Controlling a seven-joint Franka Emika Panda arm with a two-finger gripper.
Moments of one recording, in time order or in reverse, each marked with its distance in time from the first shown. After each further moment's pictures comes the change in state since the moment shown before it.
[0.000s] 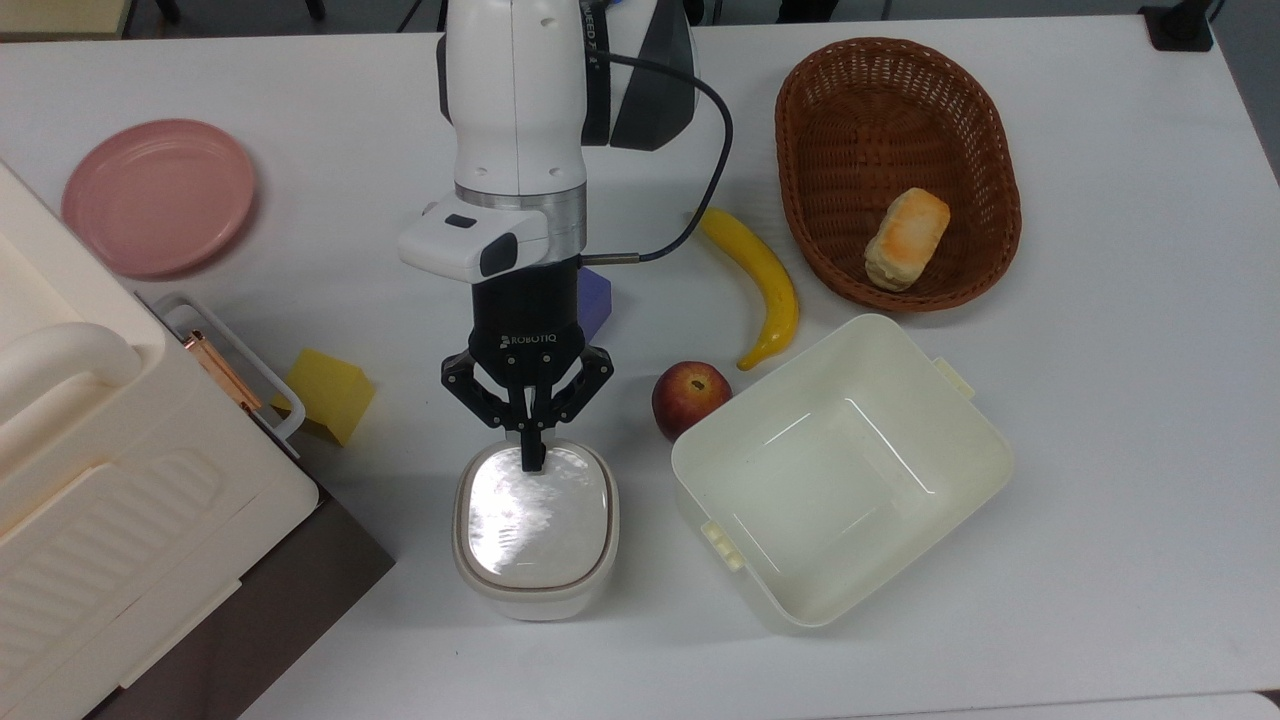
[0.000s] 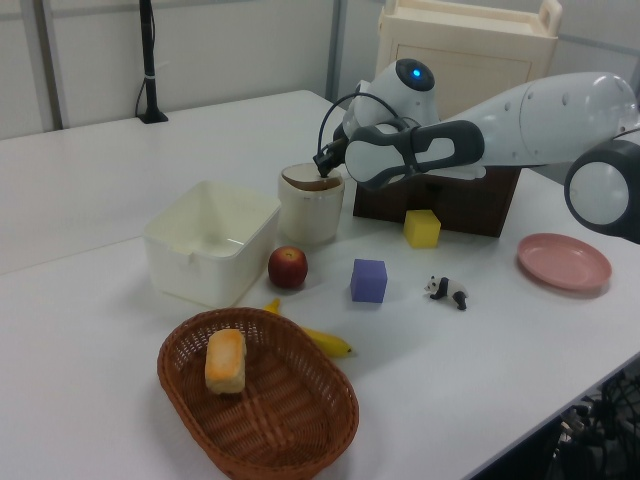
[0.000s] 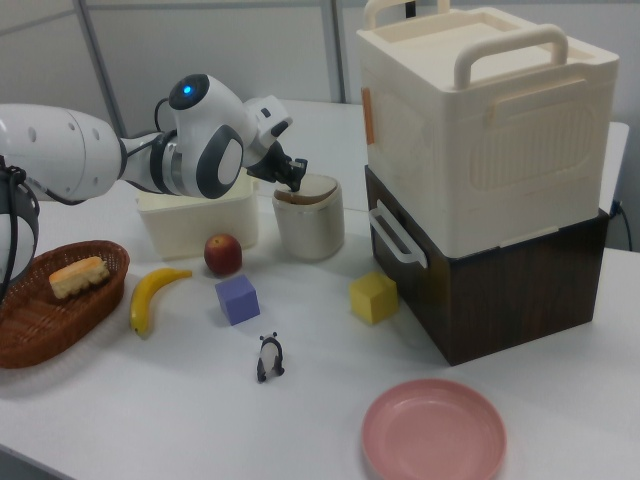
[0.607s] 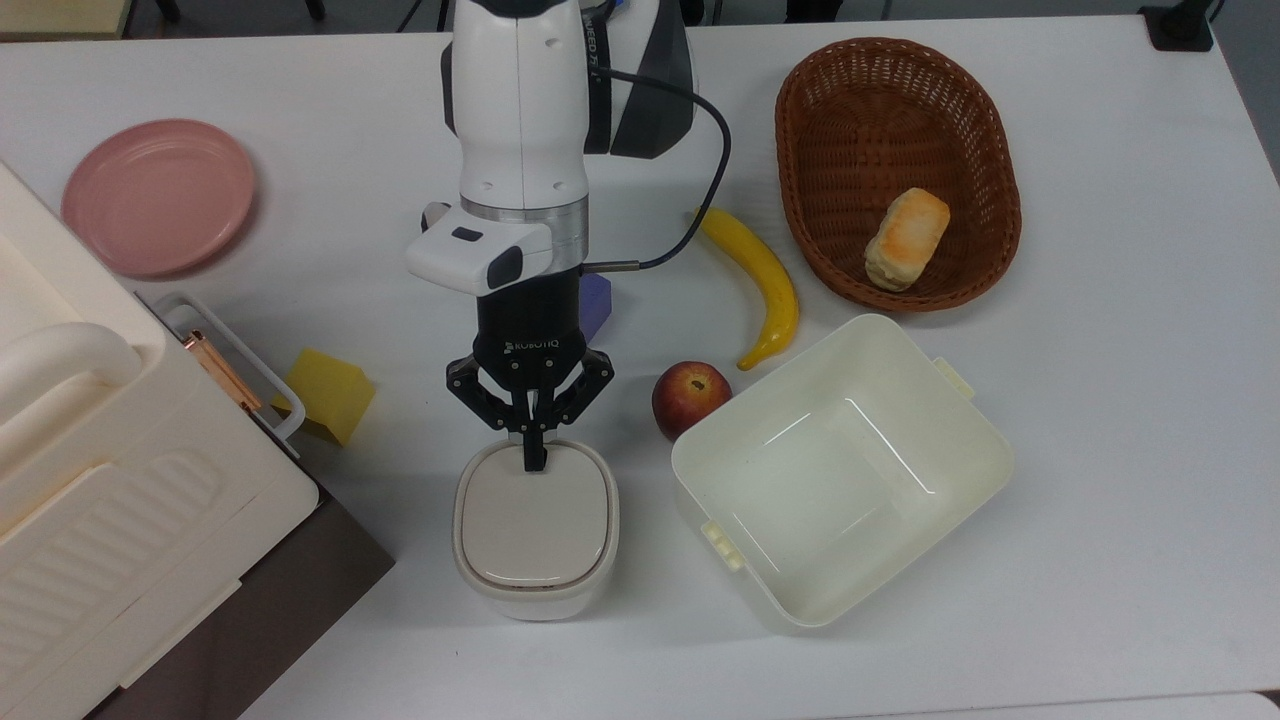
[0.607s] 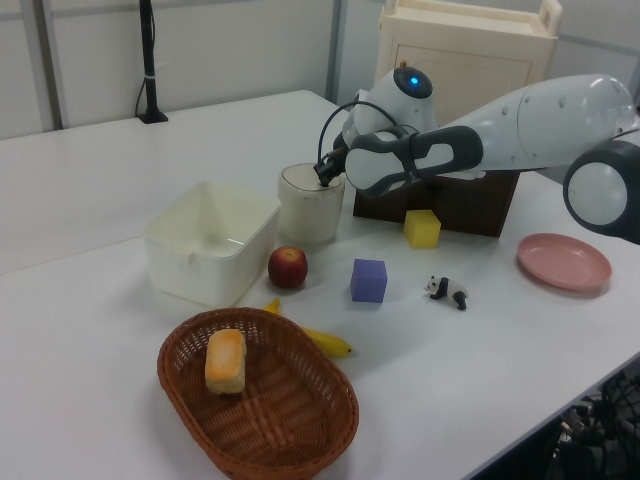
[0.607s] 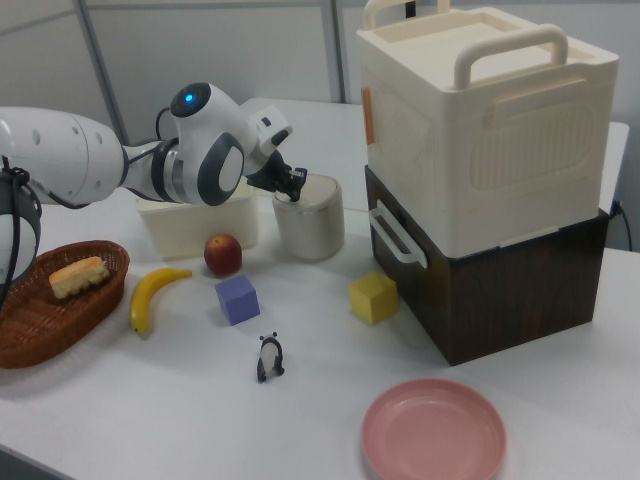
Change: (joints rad) arm 0.000 0.007 0.000 -0.021 -0.017 0.000 -0.001
